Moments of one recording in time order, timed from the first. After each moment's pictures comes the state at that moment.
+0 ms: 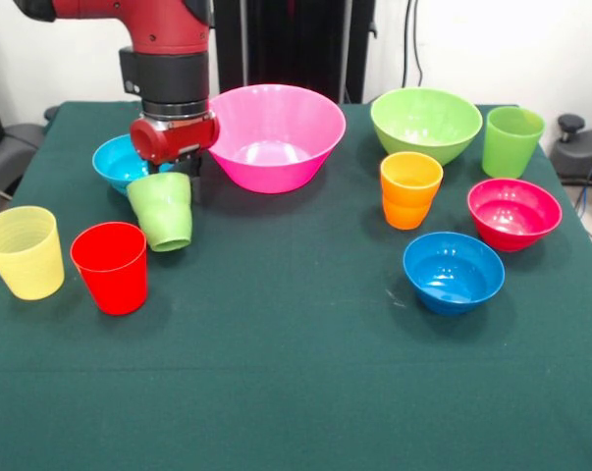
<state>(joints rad) -0.85 -0.54 0.45 1.81 -1.11 0.23 1.27</state>
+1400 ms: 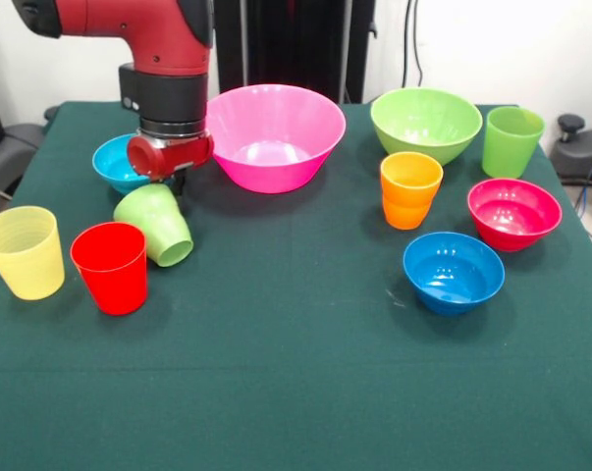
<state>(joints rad) -0.73 -0.48 0.30 1.72 -1.11 0.16 1.27</state>
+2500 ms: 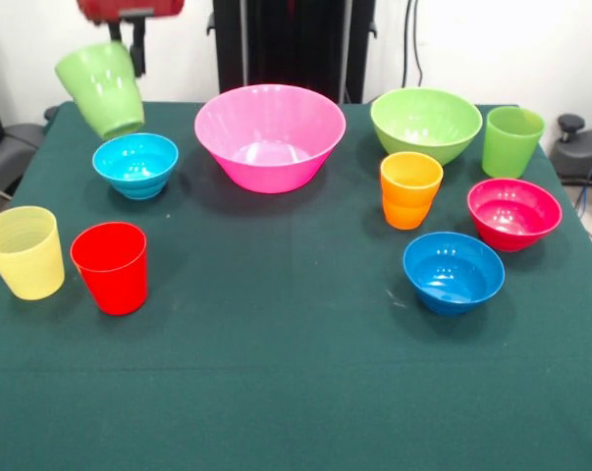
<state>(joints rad) -0.86 -0.95 0.48 1.89 -0.58 0.73 1.27</state>
